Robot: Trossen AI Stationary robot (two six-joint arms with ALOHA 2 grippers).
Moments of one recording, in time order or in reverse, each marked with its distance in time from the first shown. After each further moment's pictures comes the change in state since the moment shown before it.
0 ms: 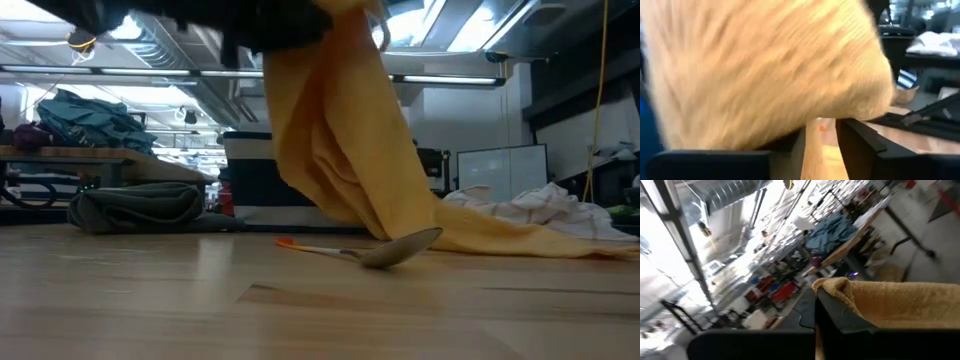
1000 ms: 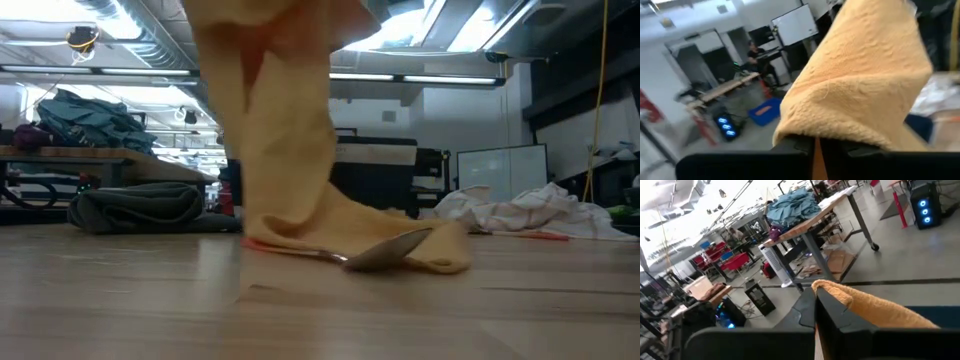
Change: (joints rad) left arm -0.188 -0.444 0.000 -0.001 -0.717 0.832; right arm 0.000 -0.001 0.000 -0.406 0.096 0.113
